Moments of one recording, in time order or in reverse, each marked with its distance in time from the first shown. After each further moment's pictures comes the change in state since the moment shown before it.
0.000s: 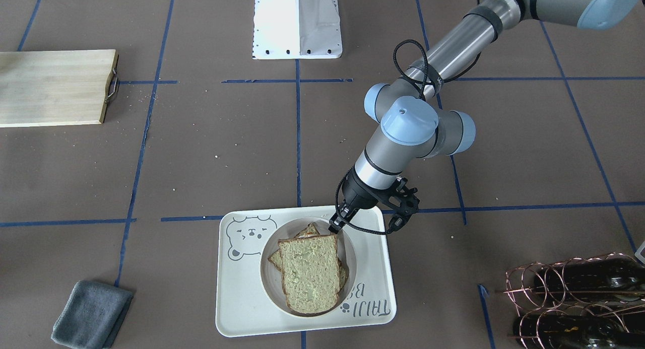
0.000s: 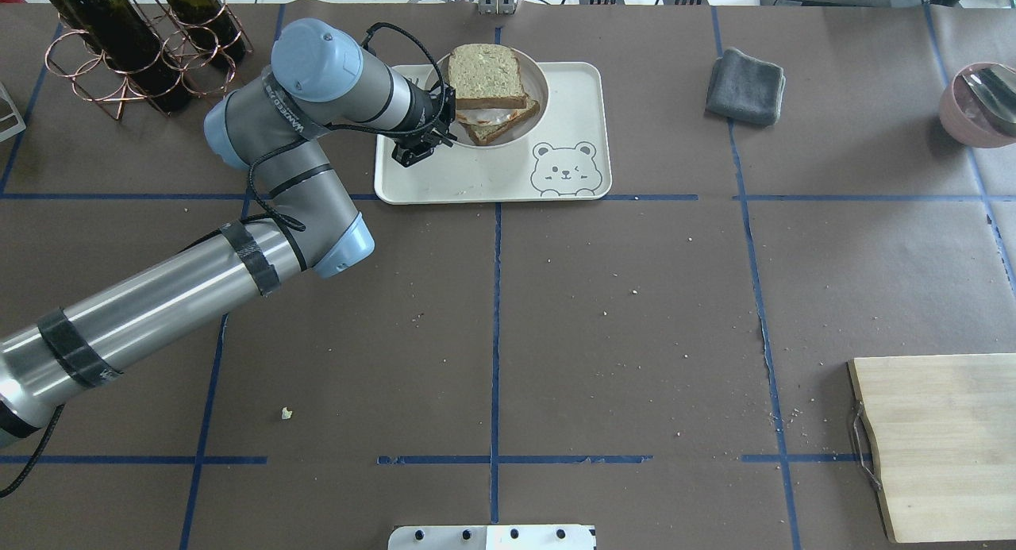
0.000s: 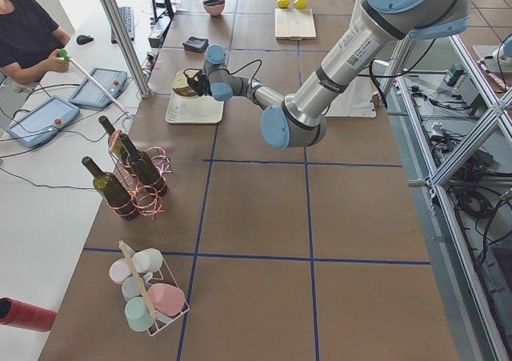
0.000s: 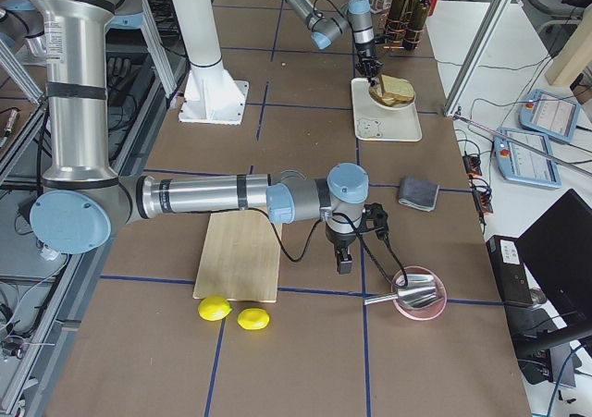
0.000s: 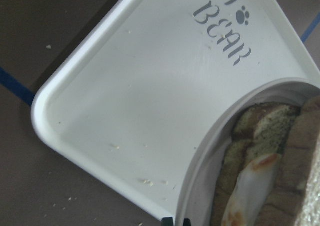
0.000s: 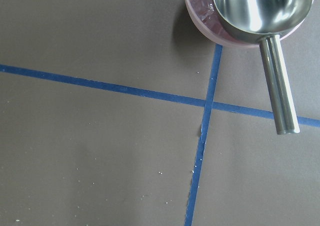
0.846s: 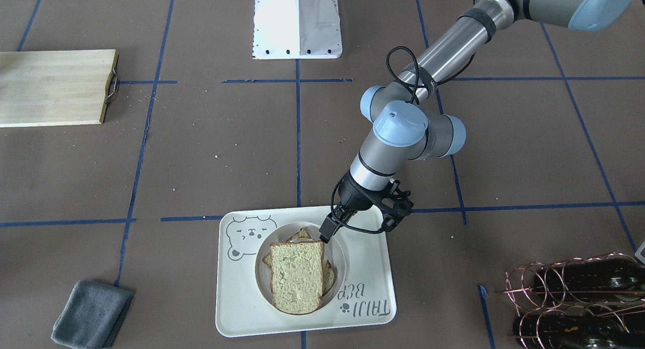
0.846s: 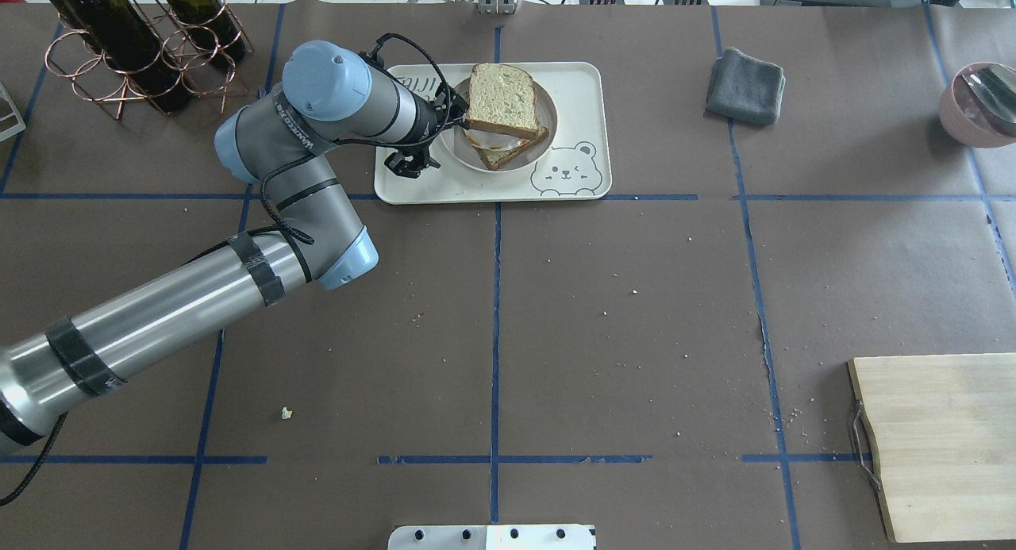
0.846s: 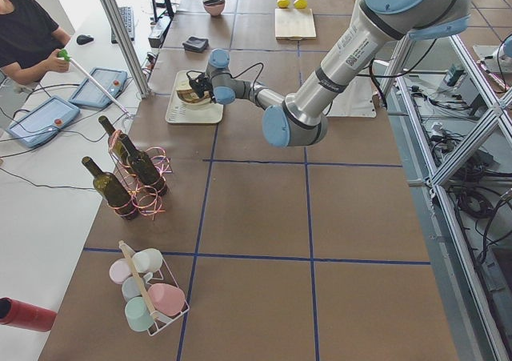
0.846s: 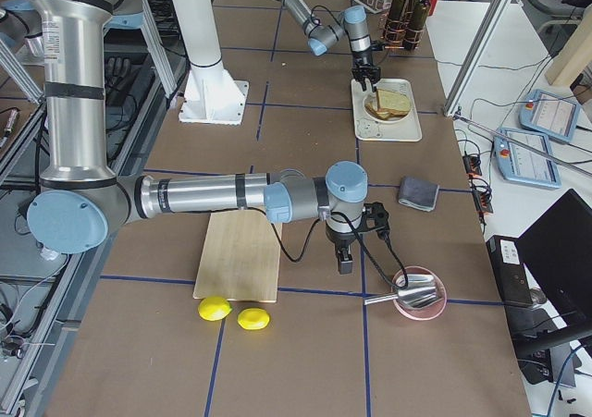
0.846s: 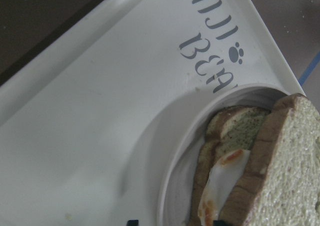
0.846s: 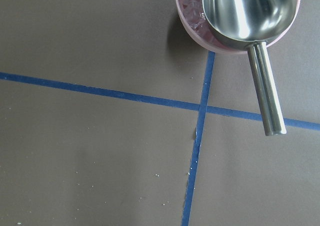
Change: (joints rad) left arm 0.007 0.022 -0.032 0.011 0.046 0.091; right arm 0.018 -0.001 0.009 -0.003 0.002 0.003
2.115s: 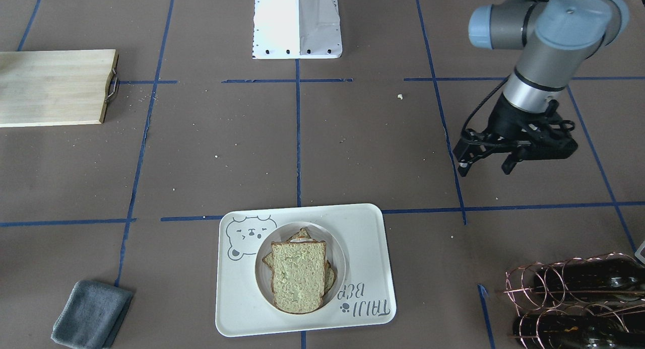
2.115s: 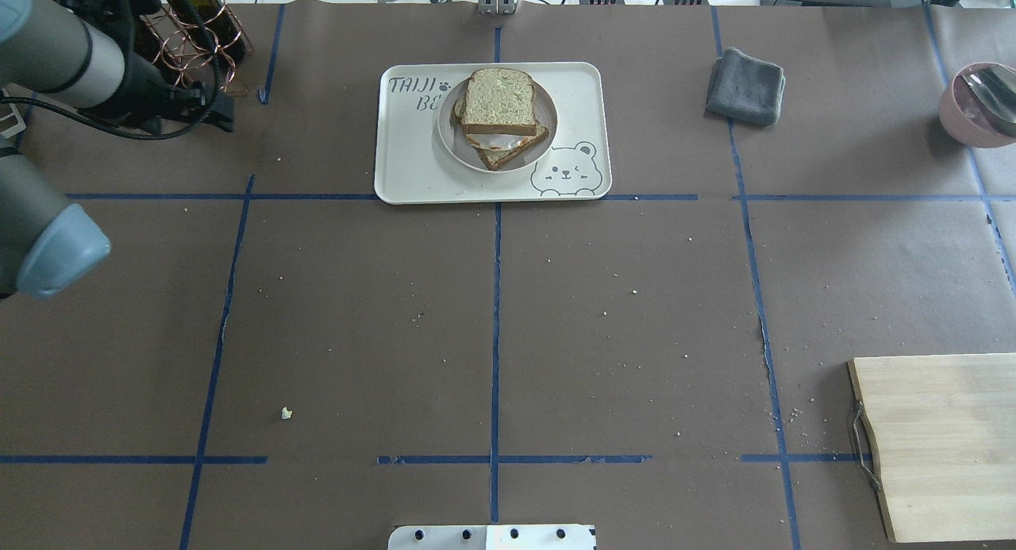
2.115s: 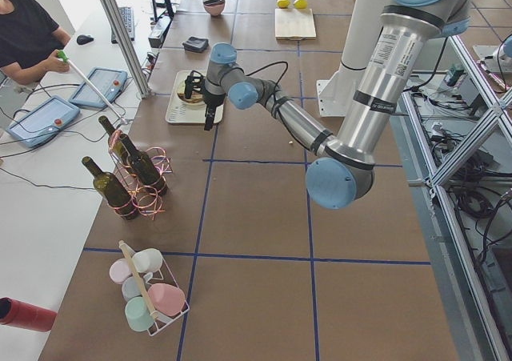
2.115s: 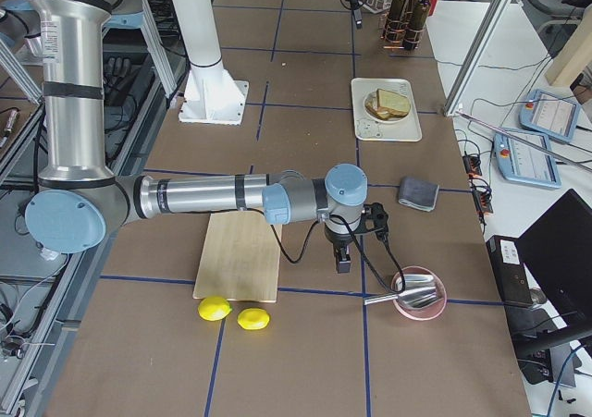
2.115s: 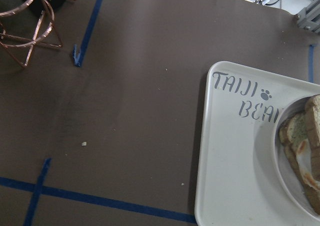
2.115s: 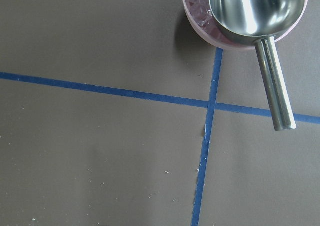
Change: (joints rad) left arm -0.292 0.528 -0.729 0.589 -0.136 1.162; right arm 0.010 -0.004 -0.001 -0.006 0.044 0.001
